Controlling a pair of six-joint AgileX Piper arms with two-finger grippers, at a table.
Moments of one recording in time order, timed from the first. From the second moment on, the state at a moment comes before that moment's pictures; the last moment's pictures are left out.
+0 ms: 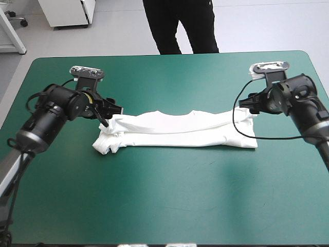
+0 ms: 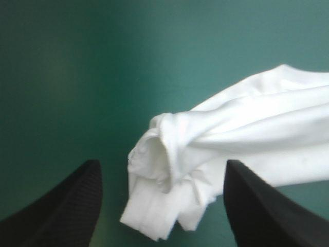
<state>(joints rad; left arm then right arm) -0.37 1.42 -1.38 0.19 0.96 -0.21 0.22 1.44 -1.40 -0.25 1.00 0.23</state>
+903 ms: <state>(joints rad) -0.45 1.73 -1.45 -0.59 0.88 0.45 -0.21 1.44 -1.41 0.47 1.12 -0.30</state>
